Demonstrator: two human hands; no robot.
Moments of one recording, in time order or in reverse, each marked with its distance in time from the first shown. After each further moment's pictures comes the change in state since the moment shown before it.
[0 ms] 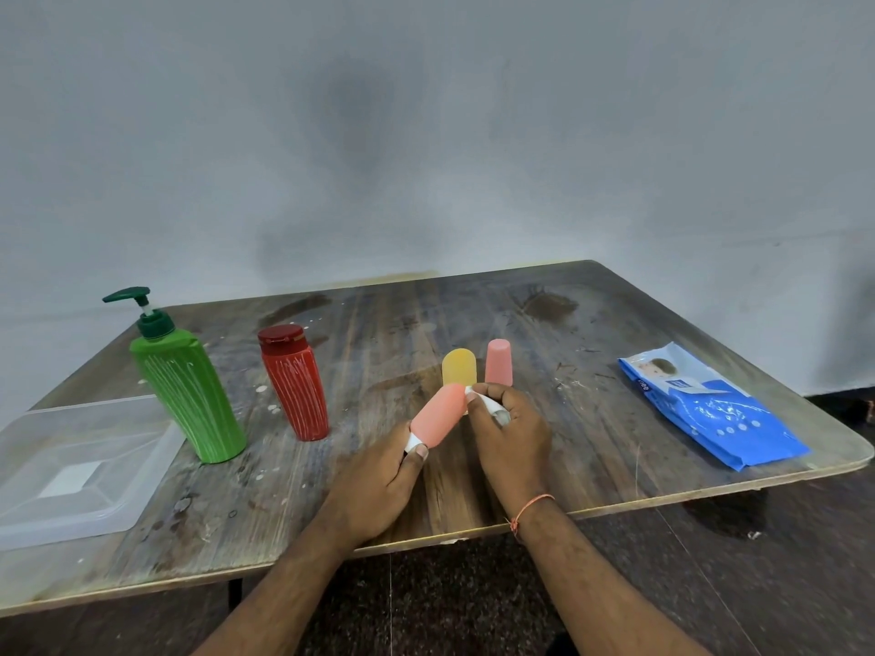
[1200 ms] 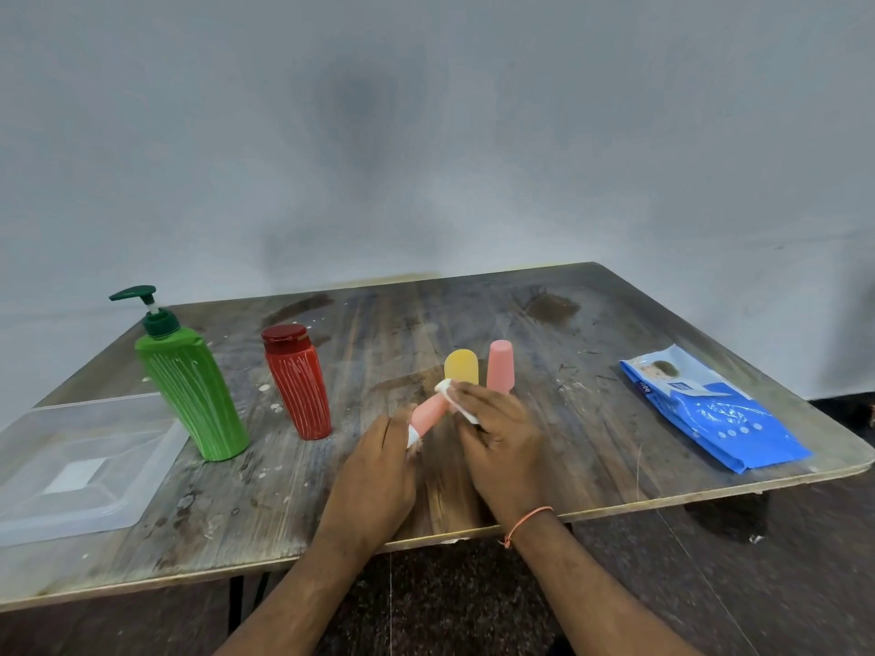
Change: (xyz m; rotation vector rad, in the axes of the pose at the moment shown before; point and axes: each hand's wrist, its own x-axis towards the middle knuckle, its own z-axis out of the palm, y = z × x) left_hand -0.010 0.014 0.004 0.118 0.280 0.020; right_hand -0.011 -0.003 -0.001 -0.158 -0.048 -0.566
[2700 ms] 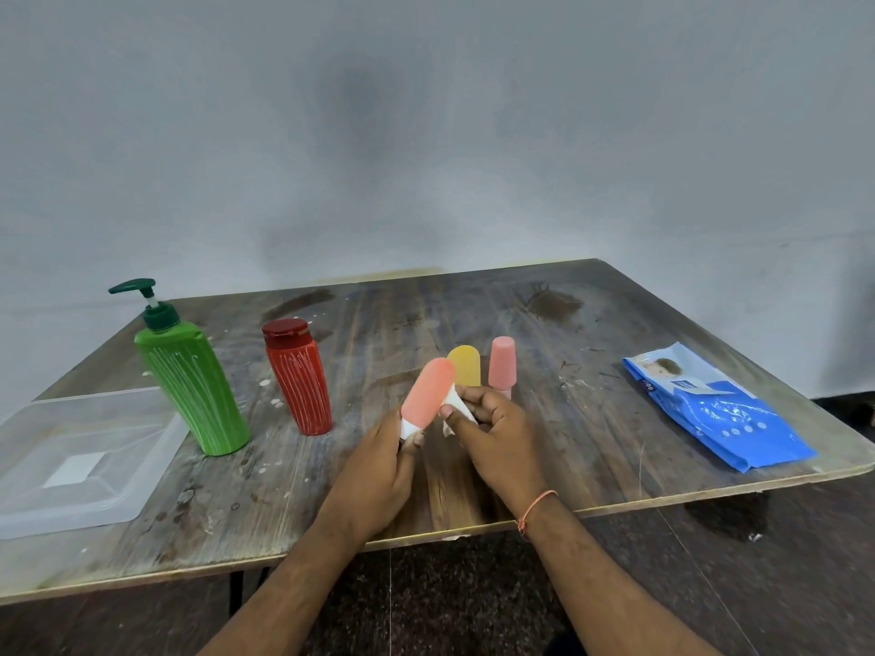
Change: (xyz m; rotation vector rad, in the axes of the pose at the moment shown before) left_hand 0.006 -0.010 -0.001 -0.193 -0.118 -0.040; right_hand 0.007 0.004 0.003 0.340 -0.250 0.618
